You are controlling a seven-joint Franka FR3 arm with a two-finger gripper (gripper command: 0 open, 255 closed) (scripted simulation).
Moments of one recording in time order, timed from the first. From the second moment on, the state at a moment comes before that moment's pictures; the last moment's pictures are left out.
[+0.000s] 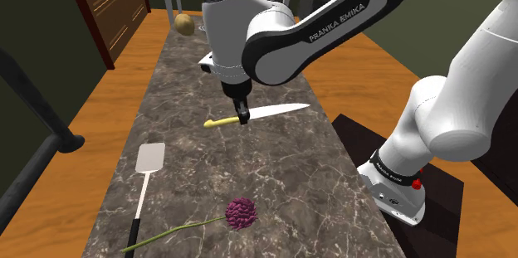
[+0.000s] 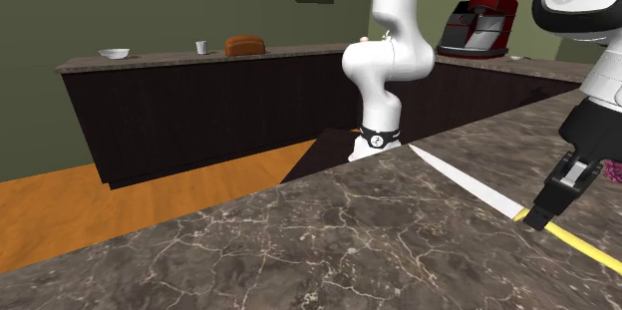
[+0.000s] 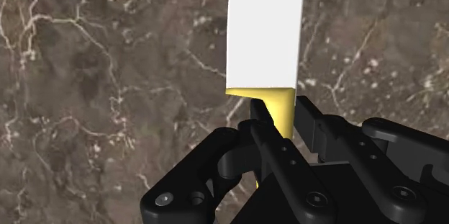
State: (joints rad) arm 0.38 0.01 0.24 -2.24 -0.15 2.12 -0.30
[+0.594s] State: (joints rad) arm 0.38 0.01 0.24 -2.25 -0.15 2.12 -0.30
